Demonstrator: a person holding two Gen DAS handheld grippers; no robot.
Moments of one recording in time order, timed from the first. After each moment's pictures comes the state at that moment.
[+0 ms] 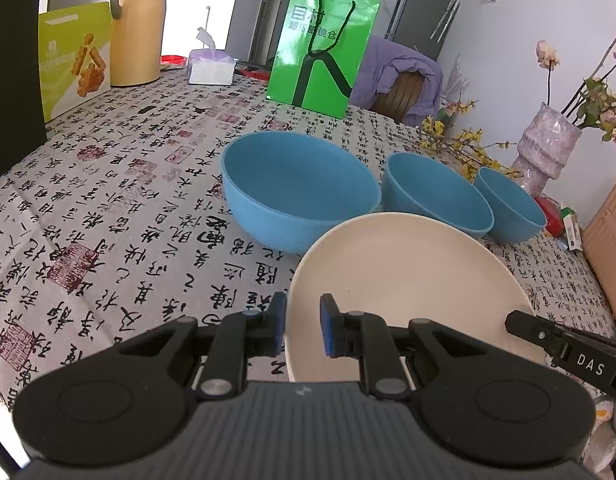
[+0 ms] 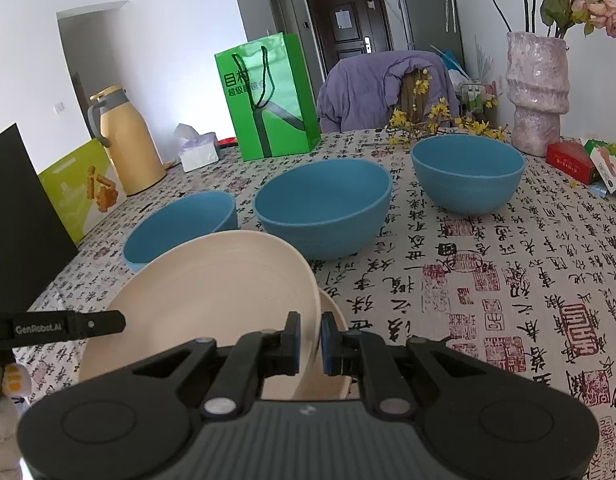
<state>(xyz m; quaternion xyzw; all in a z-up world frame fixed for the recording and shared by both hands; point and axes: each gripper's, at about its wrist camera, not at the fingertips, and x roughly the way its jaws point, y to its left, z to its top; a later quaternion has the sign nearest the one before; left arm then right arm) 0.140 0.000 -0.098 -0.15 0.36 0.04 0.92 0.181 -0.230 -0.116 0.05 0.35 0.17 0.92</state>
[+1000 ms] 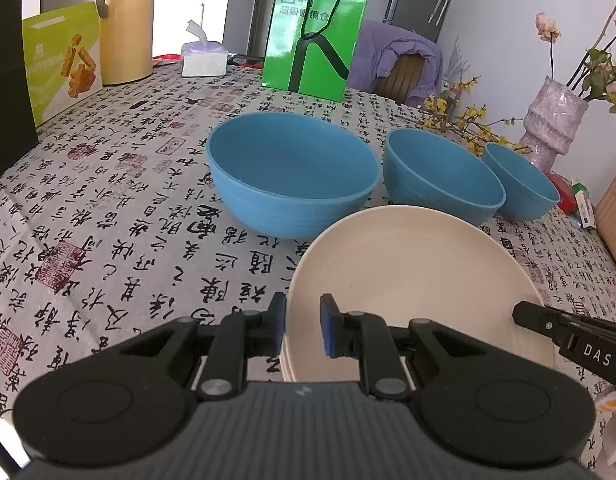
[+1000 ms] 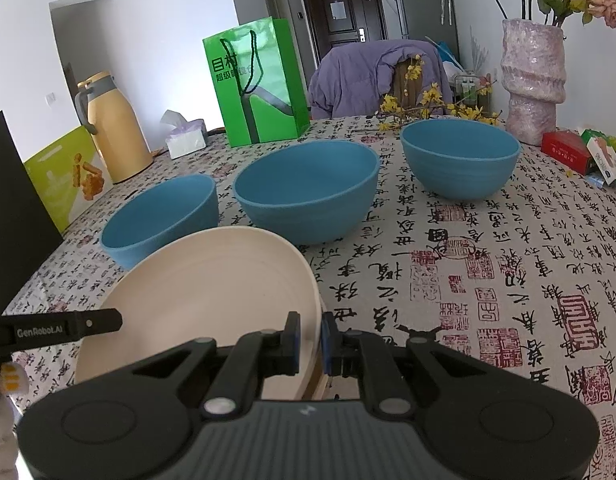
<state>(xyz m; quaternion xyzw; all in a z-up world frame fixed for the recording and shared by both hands) 0.153 -0.013 -0.114 -0.12 0.37 0.05 0.92 0.190 -0.232 -0.132 0.04 0.36 0.15 0.92</state>
